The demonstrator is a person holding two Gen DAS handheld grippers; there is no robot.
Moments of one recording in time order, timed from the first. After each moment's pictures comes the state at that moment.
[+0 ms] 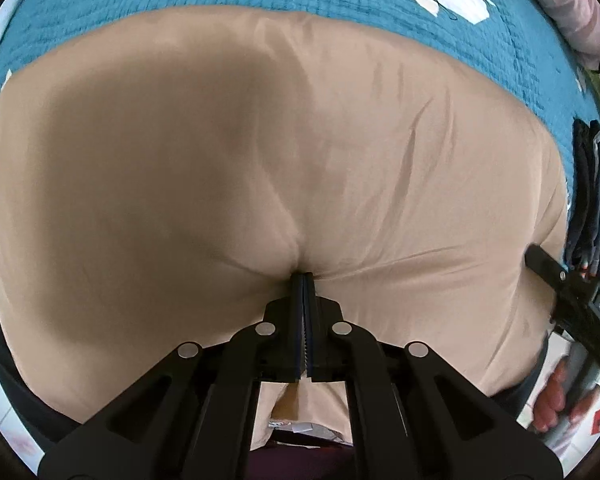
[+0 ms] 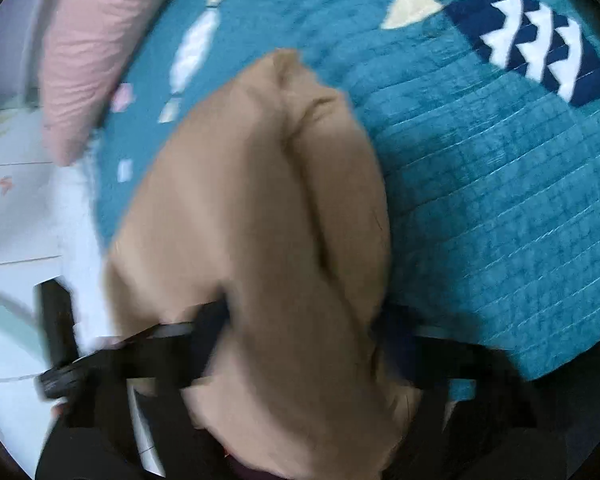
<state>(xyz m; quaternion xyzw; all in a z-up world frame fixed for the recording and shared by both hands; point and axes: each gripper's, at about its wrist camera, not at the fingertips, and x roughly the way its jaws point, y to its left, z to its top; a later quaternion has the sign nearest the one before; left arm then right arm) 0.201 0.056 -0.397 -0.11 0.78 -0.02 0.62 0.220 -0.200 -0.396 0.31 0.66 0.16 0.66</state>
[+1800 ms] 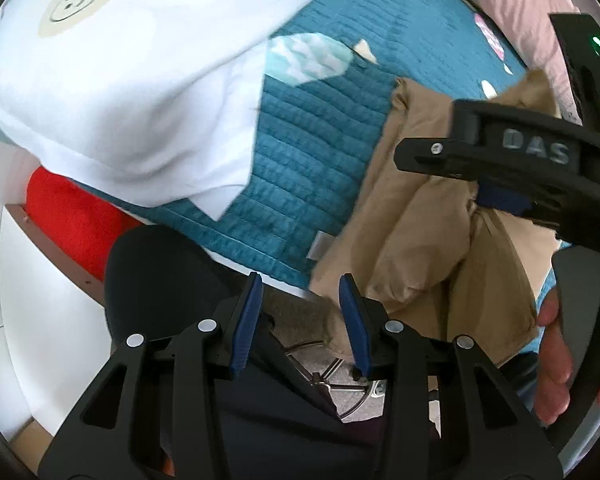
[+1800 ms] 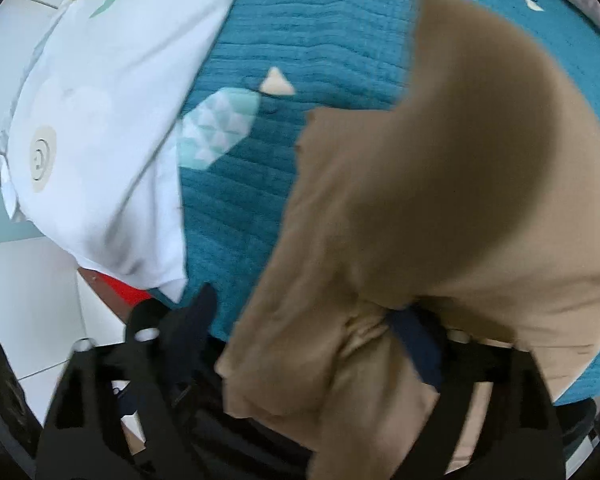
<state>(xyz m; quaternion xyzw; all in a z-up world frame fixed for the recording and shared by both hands) 0.086 0.308 -0.314 -0.23 0.70 0.13 0.67 0.189 0.284 -0.346 -0.07 0.72 0.26 0.64</state>
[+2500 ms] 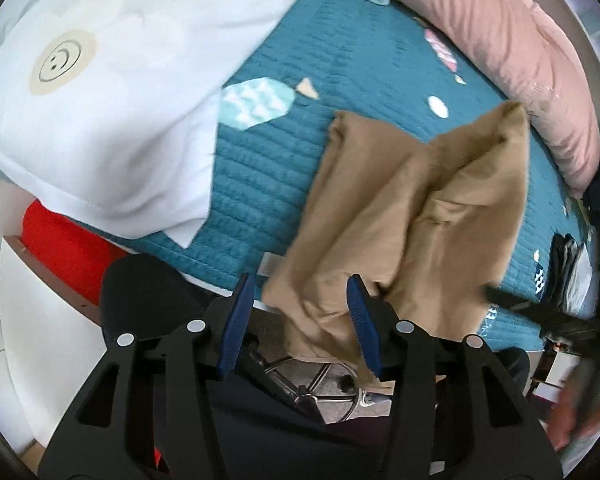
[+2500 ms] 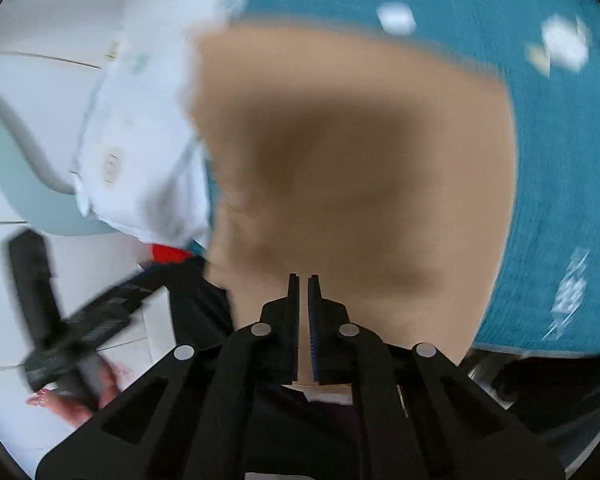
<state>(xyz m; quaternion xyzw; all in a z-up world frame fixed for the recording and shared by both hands) 0.108 0.281 -0.266 -0.22 0.66 0.09 0.71 0.167 0.143 -0.308 0.07 0.72 0.28 0.62</state>
